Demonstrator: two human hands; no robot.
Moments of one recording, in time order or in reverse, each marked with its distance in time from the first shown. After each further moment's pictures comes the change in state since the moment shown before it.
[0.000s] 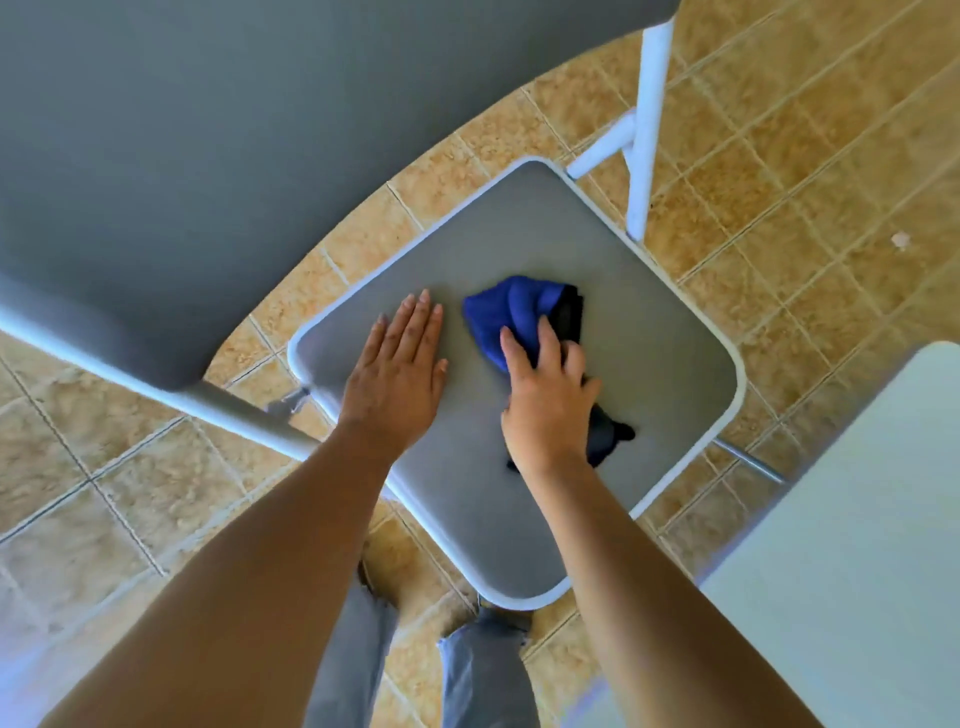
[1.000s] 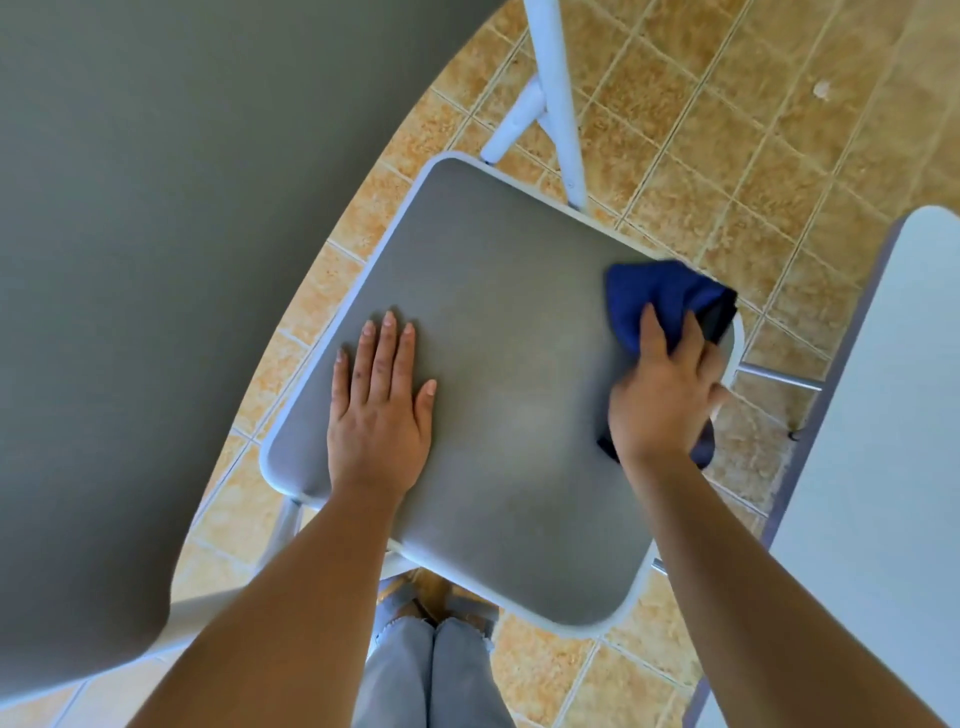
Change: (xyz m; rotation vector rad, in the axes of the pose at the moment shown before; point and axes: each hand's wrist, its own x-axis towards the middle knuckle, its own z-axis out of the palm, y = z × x) left_hand 0.043 -0.016 0.014 -0.053 0.006 0.112; right_hand 0.013 0.068 -0.007 0.062 0.094 0.724
